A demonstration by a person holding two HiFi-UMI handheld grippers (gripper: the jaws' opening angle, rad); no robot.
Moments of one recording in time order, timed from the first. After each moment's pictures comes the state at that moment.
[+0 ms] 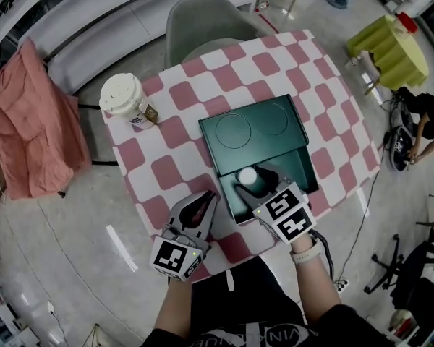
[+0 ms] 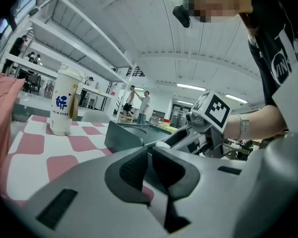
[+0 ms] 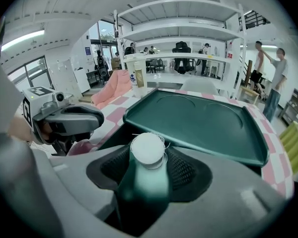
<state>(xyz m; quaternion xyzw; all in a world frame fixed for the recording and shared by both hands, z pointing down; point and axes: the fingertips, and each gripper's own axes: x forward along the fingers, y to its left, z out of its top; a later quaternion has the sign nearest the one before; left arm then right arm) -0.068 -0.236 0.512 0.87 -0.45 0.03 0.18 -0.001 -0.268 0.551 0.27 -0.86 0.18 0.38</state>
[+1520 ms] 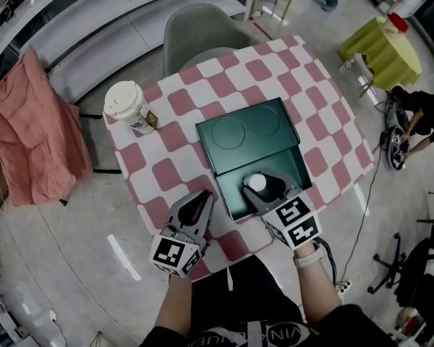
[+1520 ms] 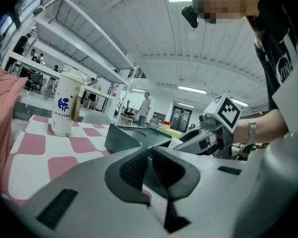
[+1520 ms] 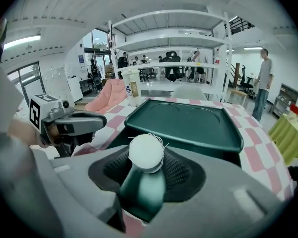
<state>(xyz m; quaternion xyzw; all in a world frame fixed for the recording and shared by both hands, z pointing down) -0.070 -0.234 0.506 0.87 -0.45 0.01 0.19 0.027 -0.256 0.527 0.32 -0.87 0.18 0.34</state>
